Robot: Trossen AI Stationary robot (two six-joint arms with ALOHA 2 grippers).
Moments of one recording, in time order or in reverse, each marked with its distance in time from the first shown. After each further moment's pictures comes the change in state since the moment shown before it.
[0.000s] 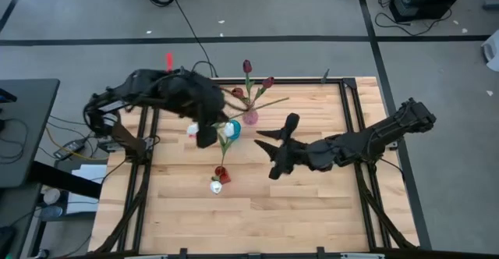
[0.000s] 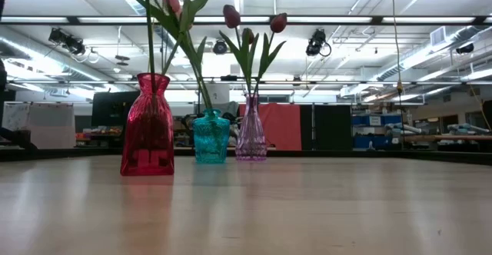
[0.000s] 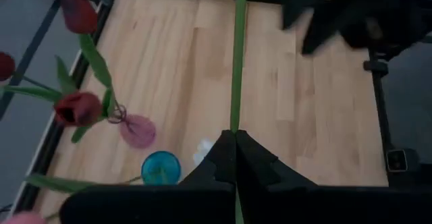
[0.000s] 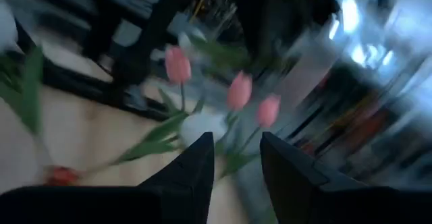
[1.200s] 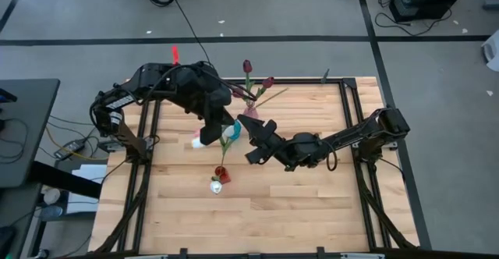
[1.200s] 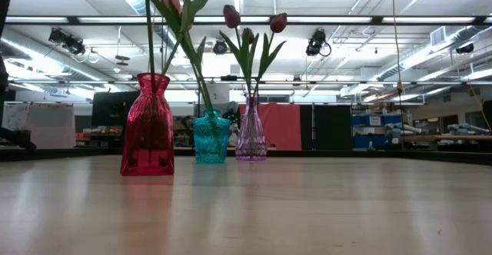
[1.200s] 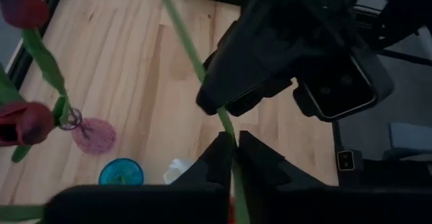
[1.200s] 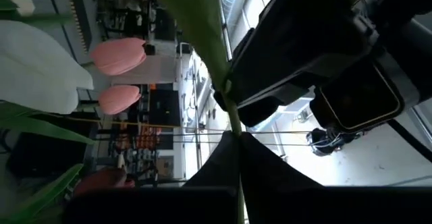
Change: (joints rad) left arm 0.085 0.064 0.045 0.016 0.215 -0.018; right arm -0.124 0.294 -0.002 0.897 0.050 -1.545
